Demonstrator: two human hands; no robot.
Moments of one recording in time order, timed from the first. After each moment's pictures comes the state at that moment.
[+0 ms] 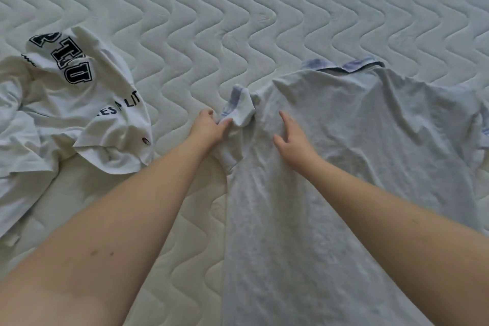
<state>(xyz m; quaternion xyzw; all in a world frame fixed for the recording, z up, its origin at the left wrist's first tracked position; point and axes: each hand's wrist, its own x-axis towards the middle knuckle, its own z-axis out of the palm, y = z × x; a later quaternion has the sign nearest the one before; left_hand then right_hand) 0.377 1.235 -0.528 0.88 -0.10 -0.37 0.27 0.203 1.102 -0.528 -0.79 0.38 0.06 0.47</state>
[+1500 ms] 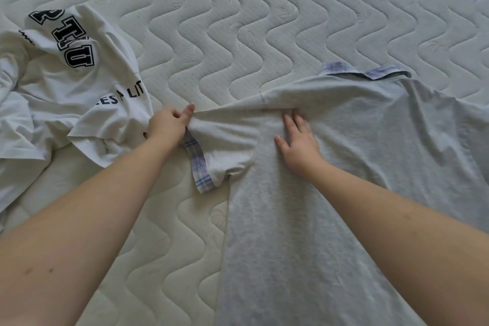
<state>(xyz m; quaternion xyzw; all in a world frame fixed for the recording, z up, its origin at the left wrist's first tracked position) 0.434 1.298 -0.540 0.95 -0.07 -0.25 0.18 0.223 1.091 -0.569 -0.87 0.35 0.14 0.31</state>
